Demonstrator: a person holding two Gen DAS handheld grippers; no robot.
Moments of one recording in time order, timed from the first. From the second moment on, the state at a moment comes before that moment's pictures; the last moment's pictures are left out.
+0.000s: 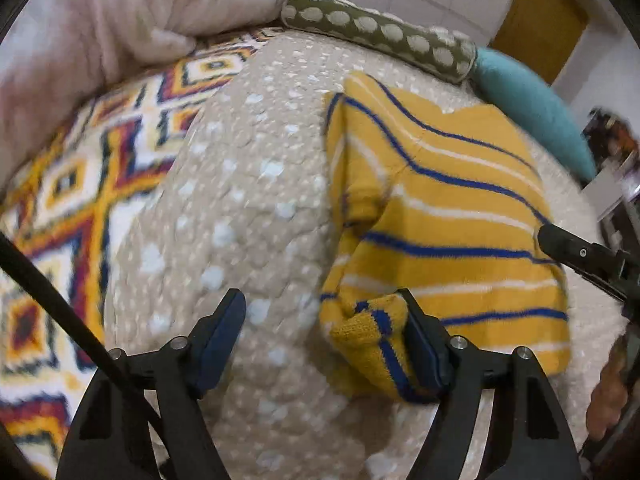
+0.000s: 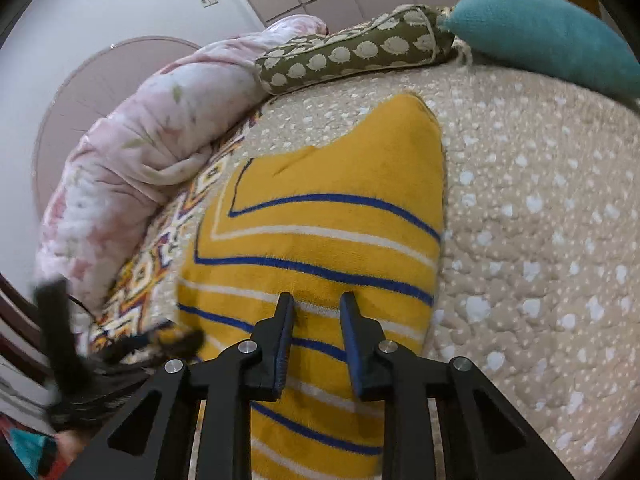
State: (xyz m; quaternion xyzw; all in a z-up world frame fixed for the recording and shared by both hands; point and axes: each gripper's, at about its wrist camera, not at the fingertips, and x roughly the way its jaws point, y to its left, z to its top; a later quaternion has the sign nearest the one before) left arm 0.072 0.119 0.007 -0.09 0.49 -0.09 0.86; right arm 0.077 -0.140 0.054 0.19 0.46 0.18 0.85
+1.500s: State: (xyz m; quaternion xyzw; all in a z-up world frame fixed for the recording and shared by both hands) left arm 0.095 0.055 0.036 -0.12 0.48 -0.16 0.85; right arm 0.074 -0.276 0.049 0.29 0.41 0.11 0.86
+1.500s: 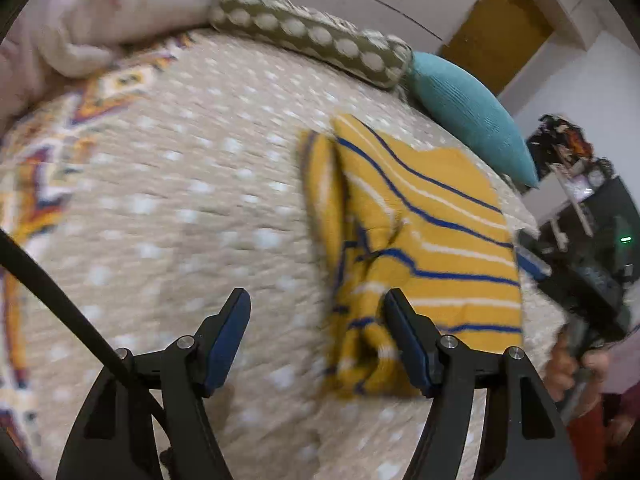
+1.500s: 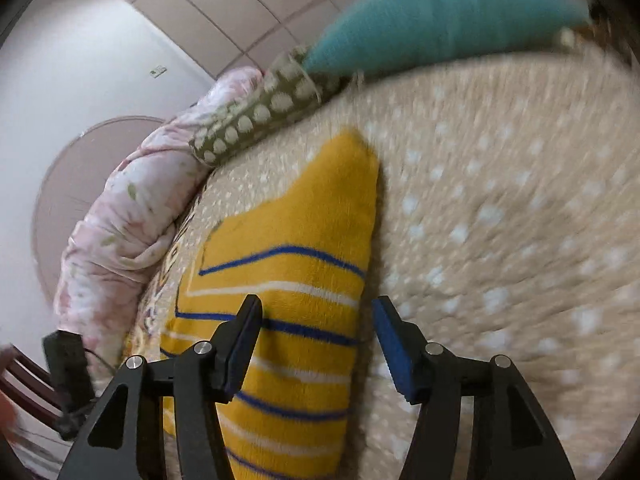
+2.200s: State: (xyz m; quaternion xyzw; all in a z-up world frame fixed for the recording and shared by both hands) left arm -0.049 0.110 0.082 -0.06 0.37 -0.04 0.93; right arm 0.065 -0.161 0.080 0.24 0.42 0.20 0.85
